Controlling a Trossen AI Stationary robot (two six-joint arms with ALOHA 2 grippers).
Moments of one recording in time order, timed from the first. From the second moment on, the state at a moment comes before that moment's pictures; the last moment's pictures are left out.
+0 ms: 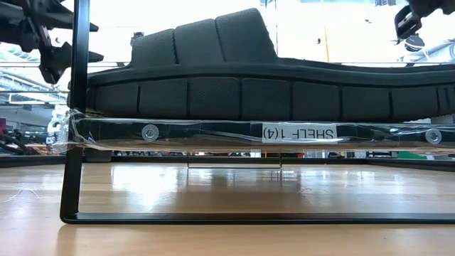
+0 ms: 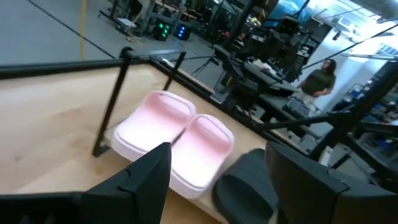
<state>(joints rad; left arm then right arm) -0.64 0.31 0.21 -0.03 -0.86 -0.64 0.41 0.00 0.41 -0.29 0.23 0.20</state>
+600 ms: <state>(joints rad) -0.49 0.28 0.21 -0.06 -0.71 -0.52 0.41 0.00 0.14 -0.07 0.23 0.31</state>
